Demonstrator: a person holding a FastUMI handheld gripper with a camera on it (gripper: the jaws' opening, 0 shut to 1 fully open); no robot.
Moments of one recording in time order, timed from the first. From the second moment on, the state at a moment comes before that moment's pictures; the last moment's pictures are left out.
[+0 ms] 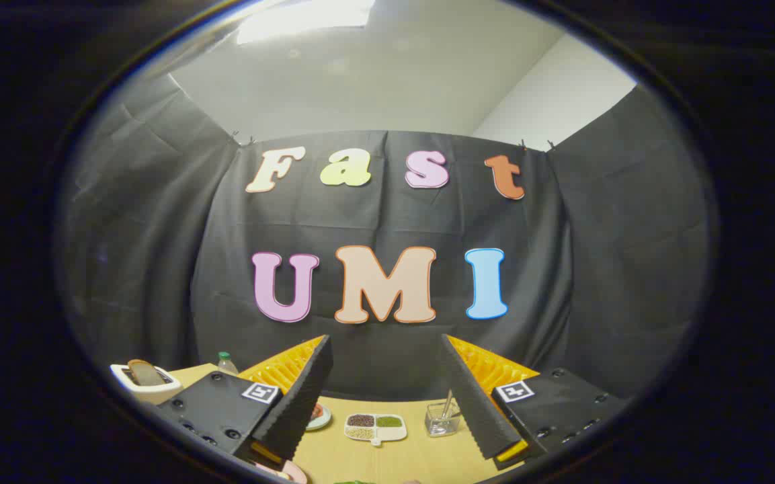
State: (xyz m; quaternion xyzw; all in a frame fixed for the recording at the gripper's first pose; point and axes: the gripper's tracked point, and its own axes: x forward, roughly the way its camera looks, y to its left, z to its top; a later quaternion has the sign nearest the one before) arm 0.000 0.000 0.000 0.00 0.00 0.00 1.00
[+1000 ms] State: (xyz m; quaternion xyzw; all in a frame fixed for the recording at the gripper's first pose) arm -0.004 -0.007 -0.020 0.01 0.03 0.04 1.00
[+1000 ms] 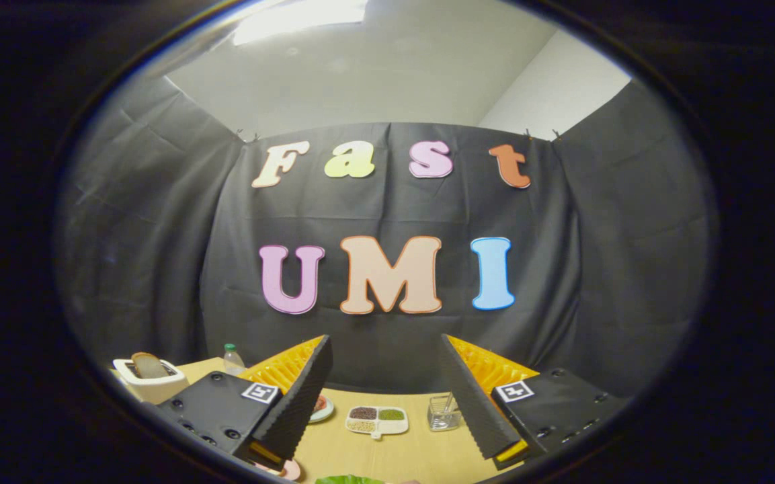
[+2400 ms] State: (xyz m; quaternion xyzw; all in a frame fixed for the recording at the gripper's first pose) arm -0.078 0.049 -0.271 -0.12 0.38 0.33 0.86
